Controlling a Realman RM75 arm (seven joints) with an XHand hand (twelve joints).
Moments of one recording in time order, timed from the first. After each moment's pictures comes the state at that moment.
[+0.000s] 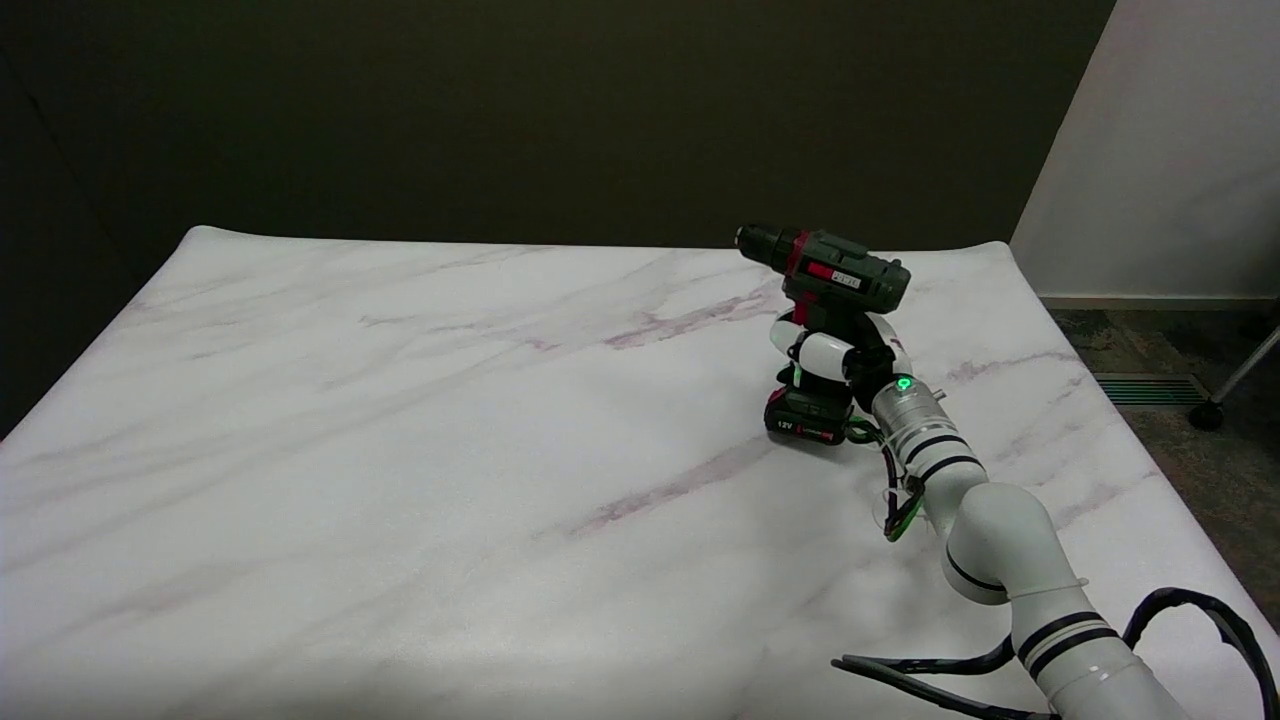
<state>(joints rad) 0.05 -1.35 -1.45 1.33 1.75 0.15 -0.07</state>
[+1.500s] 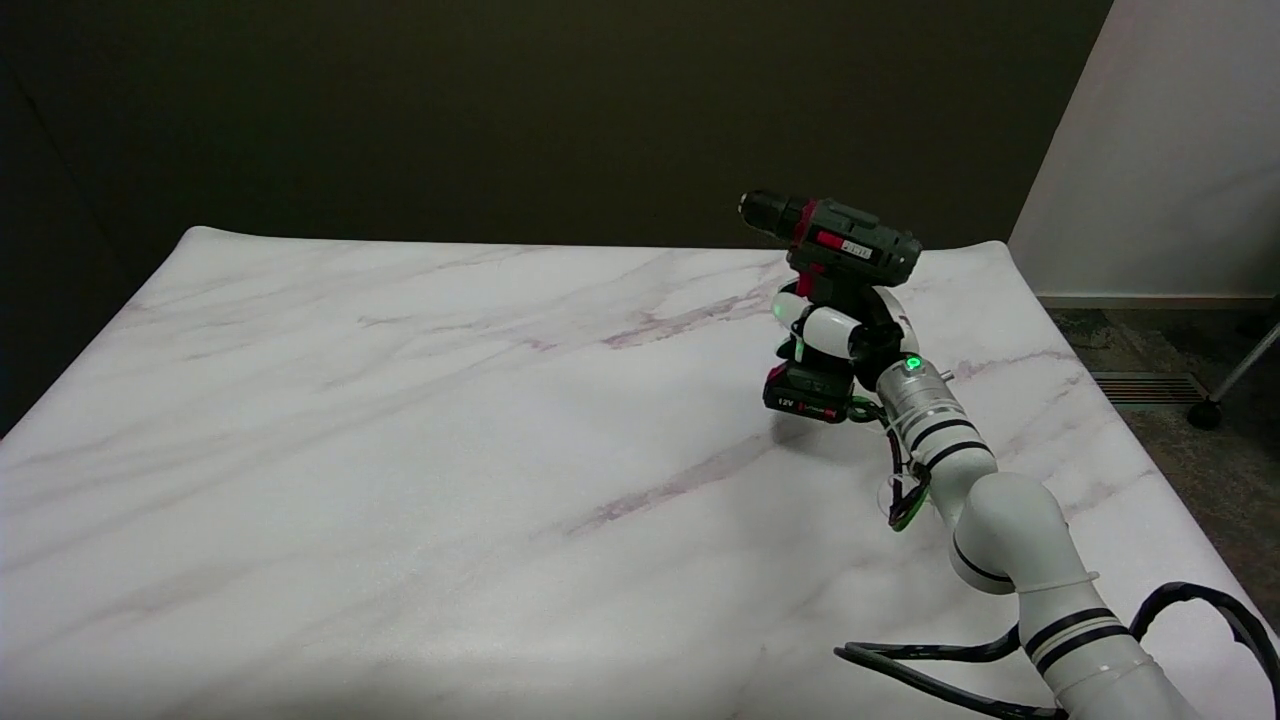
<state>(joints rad) 0.04 -1.35 -1.44 1.41 1.70 0.13 0.03</state>
